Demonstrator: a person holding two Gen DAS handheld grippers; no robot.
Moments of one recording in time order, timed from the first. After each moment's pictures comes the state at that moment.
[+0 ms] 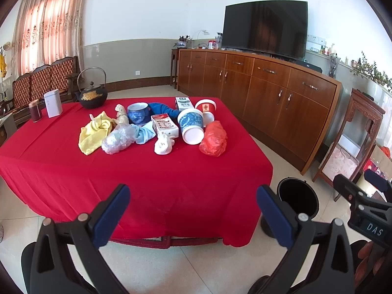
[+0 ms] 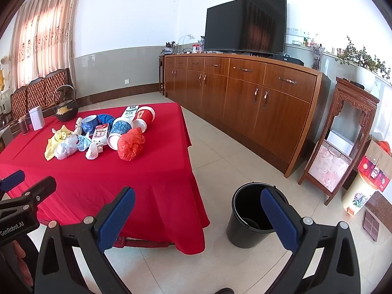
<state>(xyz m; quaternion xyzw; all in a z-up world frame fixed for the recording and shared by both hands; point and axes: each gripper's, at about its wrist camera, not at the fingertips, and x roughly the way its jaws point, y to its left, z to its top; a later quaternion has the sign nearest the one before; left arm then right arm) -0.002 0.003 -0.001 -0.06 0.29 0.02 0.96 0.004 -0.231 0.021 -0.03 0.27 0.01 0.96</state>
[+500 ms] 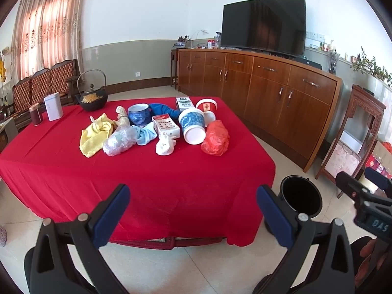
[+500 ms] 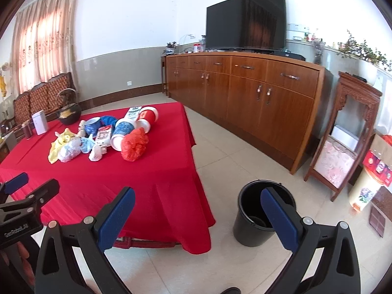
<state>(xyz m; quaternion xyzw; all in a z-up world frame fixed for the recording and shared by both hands) 0.000 0.003 -0.002 -0.04 0.29 0.03 0.96 0.006 -0.236 0.018 -0.01 0.27 0.03 0.96</state>
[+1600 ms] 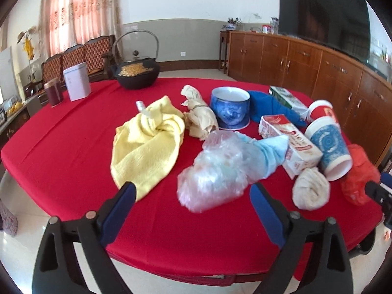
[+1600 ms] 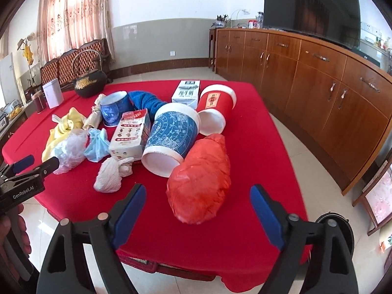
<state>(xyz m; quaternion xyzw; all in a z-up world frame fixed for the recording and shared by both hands) 0.168 0.170 -0.073 -0.06 0.34 0.14 0.93 0.229 -0.078 -0.053 -0.06 0.35 0.15 0.92</state>
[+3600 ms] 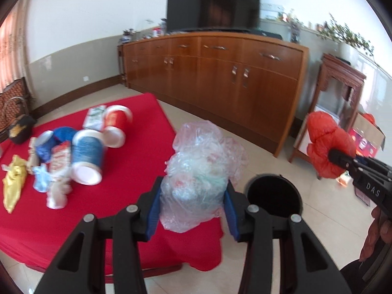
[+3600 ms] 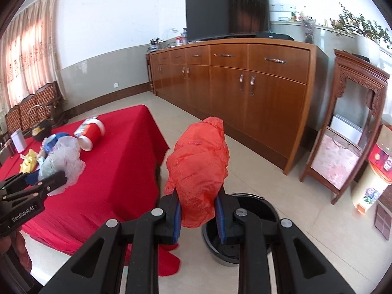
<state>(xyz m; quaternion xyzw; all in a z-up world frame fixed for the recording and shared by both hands) 0.149 -0.140 -0.022 0.01 0.32 -0.11 0.94 0.134 -0.395 -0.007 0.02 0.29 0.01 0.96</state>
